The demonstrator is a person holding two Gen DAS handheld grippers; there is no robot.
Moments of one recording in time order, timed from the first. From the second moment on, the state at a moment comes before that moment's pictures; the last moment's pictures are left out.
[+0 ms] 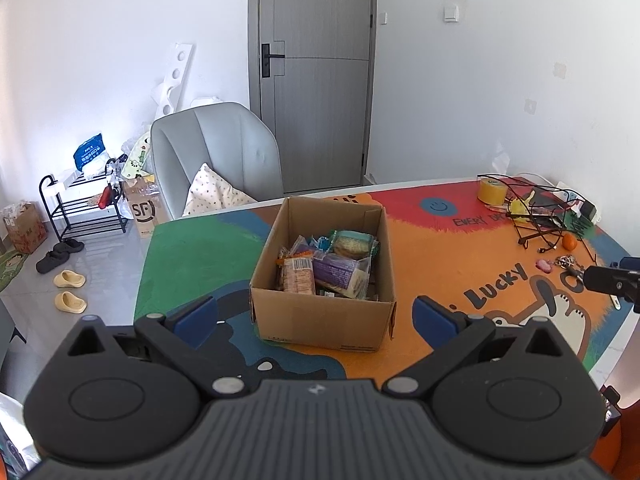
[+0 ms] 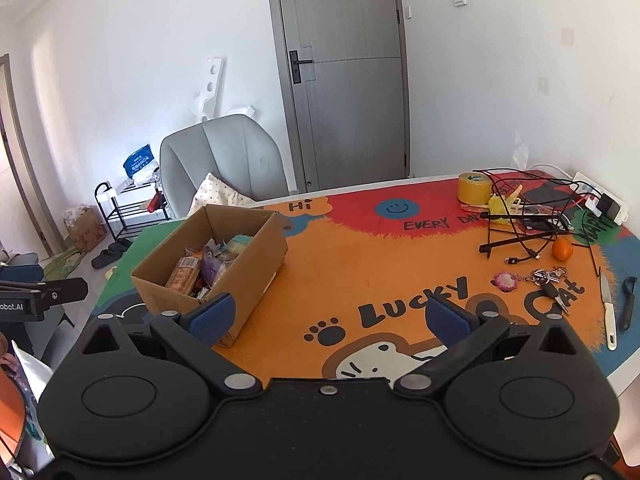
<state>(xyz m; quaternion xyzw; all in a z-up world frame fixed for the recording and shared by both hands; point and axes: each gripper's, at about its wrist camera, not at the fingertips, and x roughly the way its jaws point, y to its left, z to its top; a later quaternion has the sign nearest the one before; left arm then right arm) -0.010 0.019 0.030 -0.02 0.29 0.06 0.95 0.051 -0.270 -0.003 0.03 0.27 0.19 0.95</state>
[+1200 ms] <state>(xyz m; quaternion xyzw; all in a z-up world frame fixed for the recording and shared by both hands) -0.005 0.020 0.024 -0.02 0.30 0.06 0.95 0.053 -0.272 -0.008 0.04 0.27 0.18 0.94</state>
